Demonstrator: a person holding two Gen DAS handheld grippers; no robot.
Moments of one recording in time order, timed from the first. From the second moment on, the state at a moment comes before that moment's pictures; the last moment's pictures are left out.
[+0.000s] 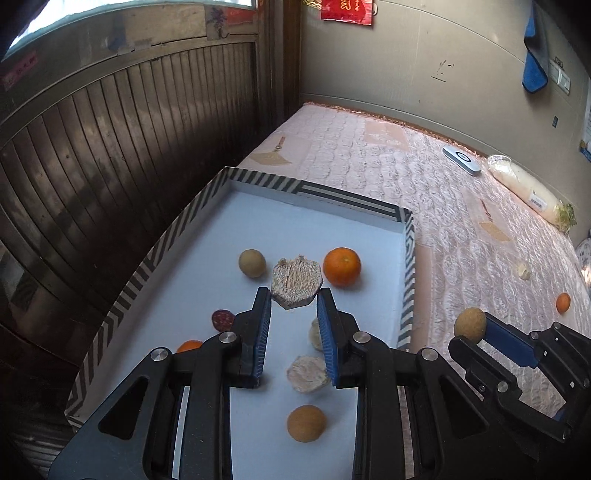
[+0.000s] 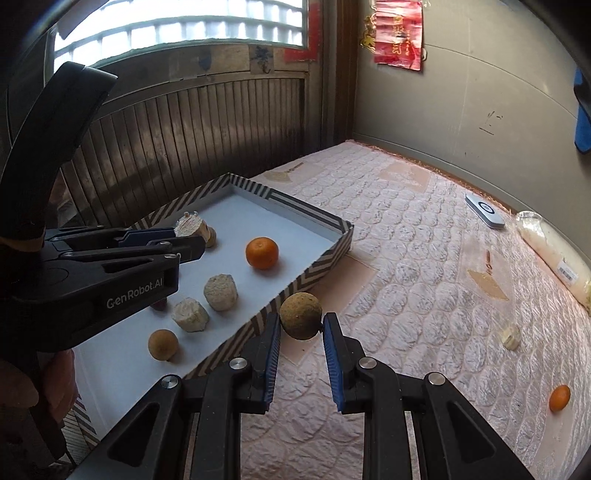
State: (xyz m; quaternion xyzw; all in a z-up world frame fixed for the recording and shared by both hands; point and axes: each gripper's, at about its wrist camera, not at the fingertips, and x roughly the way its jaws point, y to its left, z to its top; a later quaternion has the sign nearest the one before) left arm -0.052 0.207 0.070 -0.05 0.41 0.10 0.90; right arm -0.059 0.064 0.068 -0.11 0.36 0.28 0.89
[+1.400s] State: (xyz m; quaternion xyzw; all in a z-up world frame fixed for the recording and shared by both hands) left arm -0.025 0.241 0.036 -0.08 0.46 0.11 0.88; right arm -0.007 0.135 0.038 -0.13 0.40 0.31 0.85
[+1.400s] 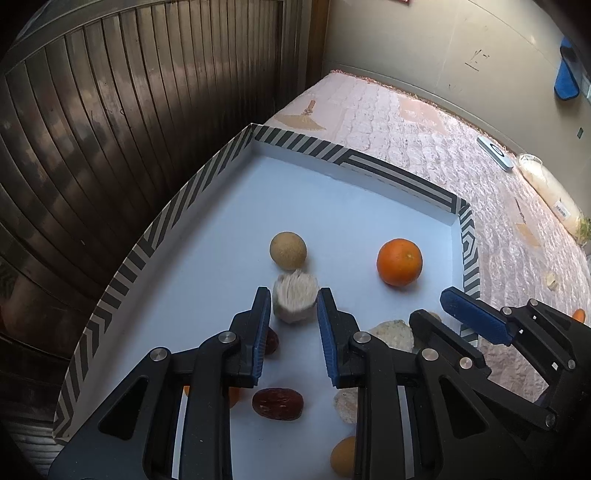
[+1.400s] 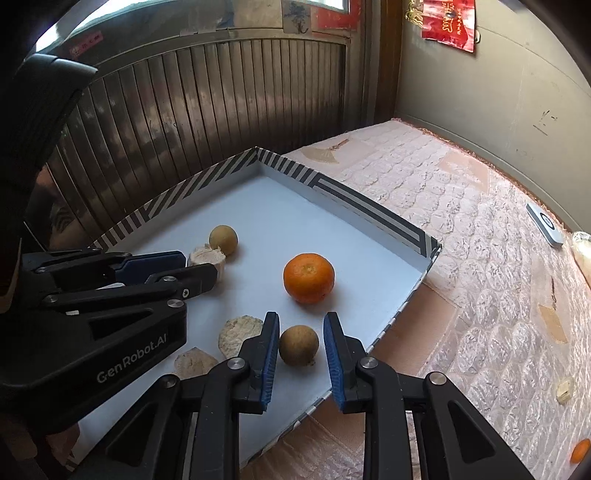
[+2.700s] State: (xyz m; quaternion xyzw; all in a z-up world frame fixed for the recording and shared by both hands) left arm -0.043 0.130 0.065 -0.02 0.41 0.05 0.91; right arm -0.046 -0.006 0.060 -0.04 0.38 0.18 0.91
